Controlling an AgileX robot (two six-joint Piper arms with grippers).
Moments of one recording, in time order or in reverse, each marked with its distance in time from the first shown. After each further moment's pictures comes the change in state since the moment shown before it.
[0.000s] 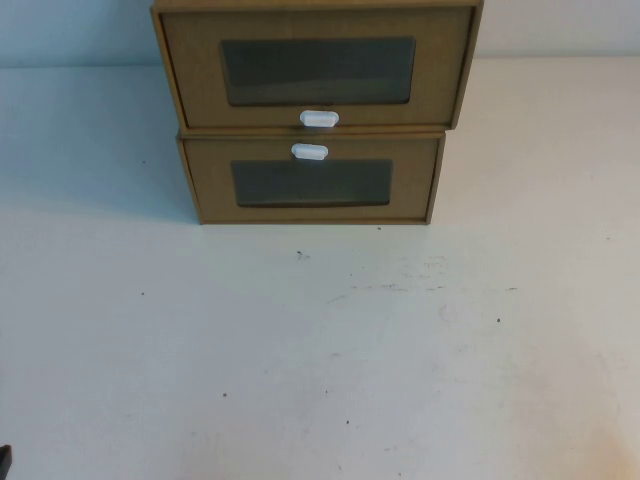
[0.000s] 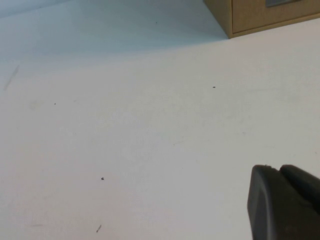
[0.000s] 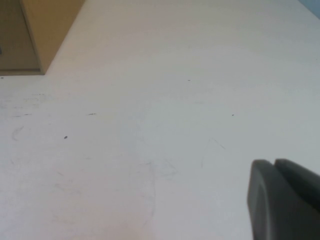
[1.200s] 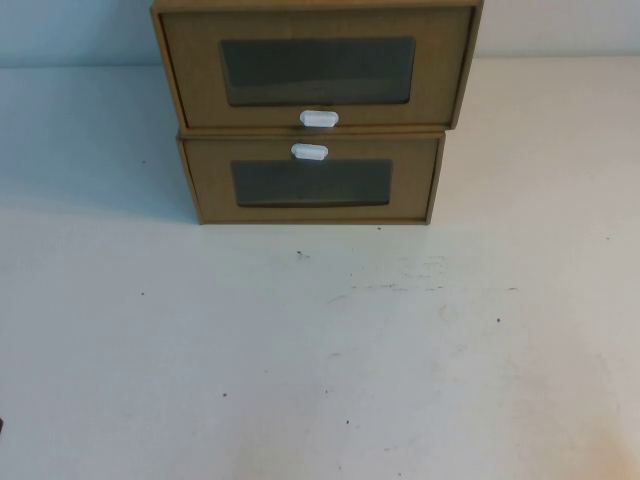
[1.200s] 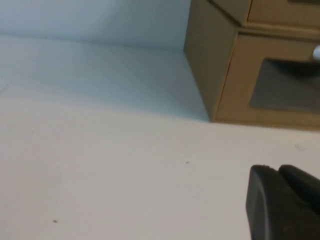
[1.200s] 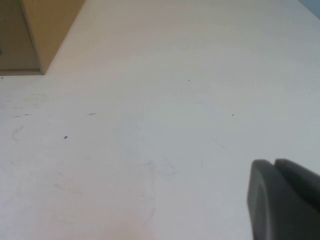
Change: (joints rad) right arm 0.000 0.000 0.000 0.000 0.000 0.000; left arm 0.000 0.000 0.000 -0.055 -0.176 -0.220
